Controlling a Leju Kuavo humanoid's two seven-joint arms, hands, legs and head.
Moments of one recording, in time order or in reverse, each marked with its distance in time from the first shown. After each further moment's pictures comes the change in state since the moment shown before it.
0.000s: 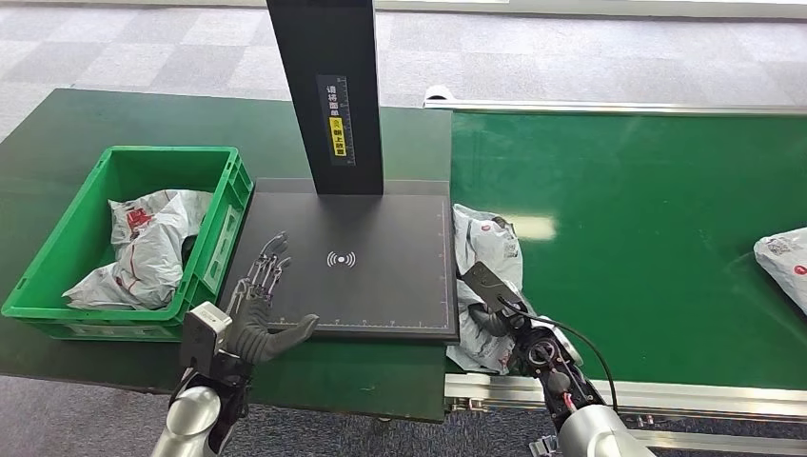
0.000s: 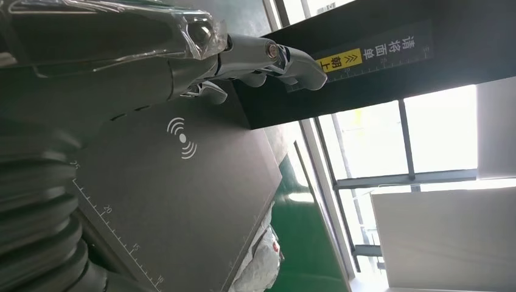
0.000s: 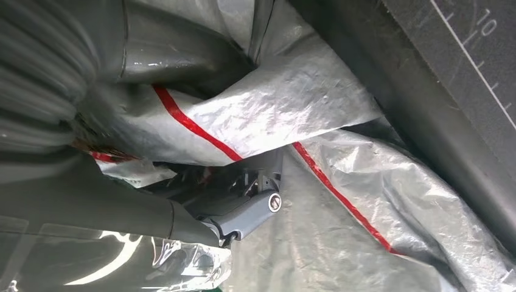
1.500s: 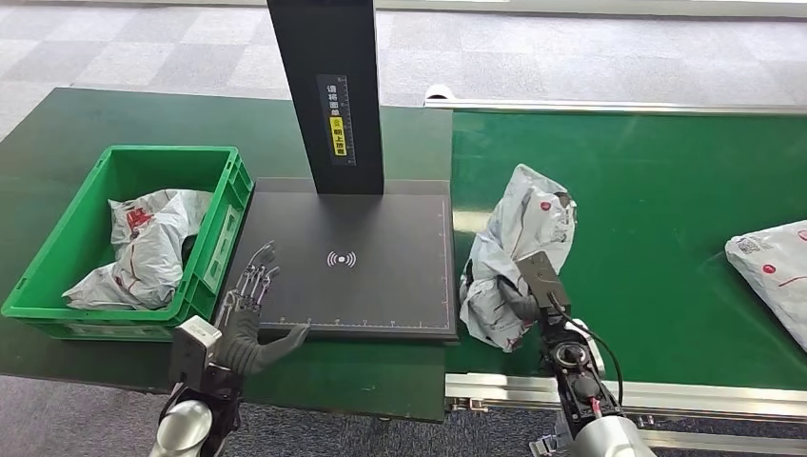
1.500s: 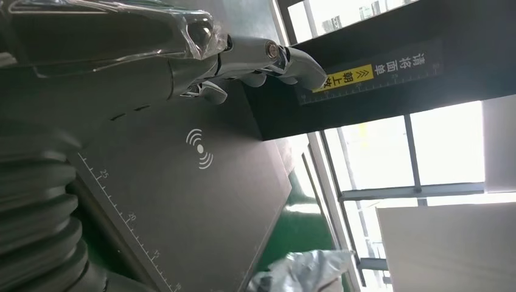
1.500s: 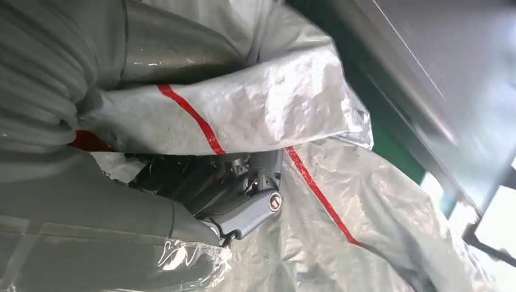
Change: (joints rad) left arm 0.057 0.008 0.023 -0.037 -0.012 0.008 -0.020; right arm 0.068 -0.033 -0.127 -0.139 -0.256 -0.127 -0.278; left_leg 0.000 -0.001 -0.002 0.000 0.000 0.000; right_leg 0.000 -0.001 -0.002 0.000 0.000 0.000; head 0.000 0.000
